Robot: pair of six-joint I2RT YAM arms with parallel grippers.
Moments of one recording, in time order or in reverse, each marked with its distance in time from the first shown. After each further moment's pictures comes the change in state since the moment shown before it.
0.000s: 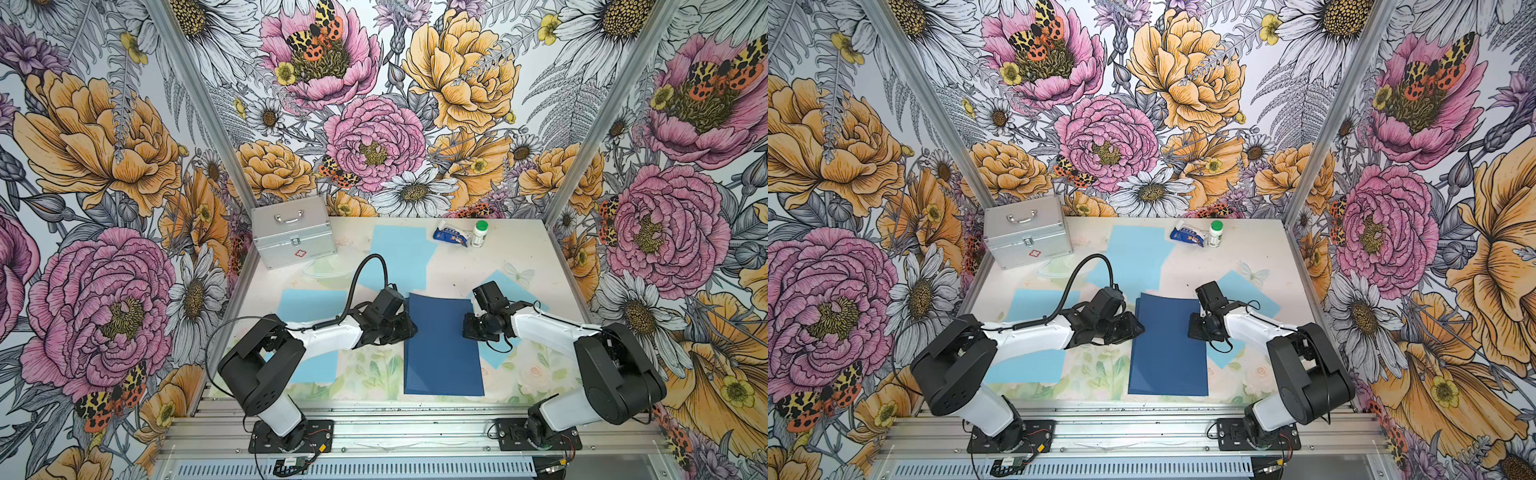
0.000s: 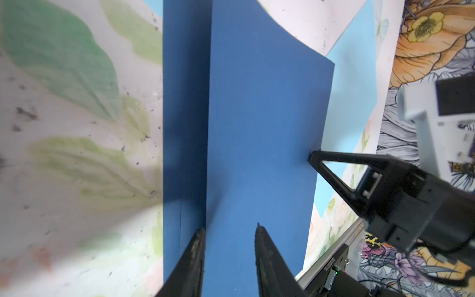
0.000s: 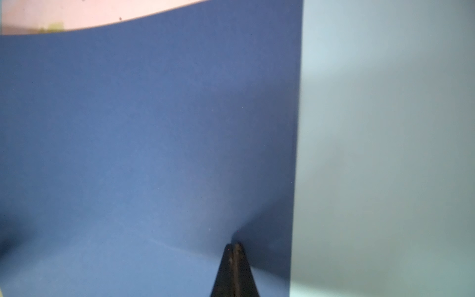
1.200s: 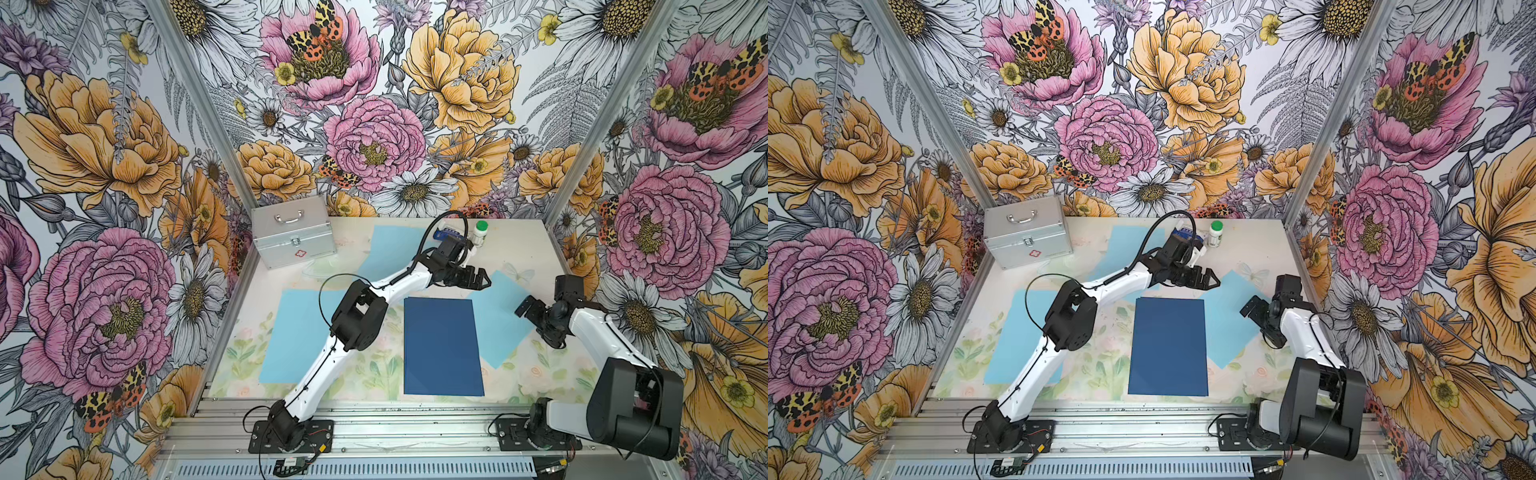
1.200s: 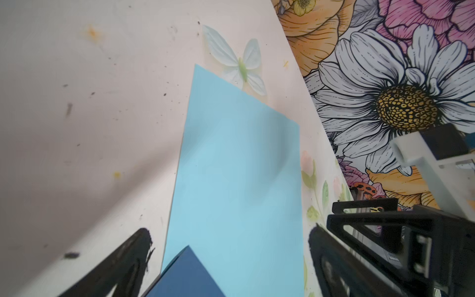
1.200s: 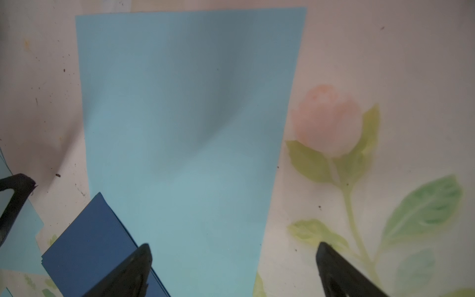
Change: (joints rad) left arm -0.016 0.963 1.408 -0.291 0.269 0.475; right arm -0.652 -0.183 0.050 -0.238 -0.036 -0.005
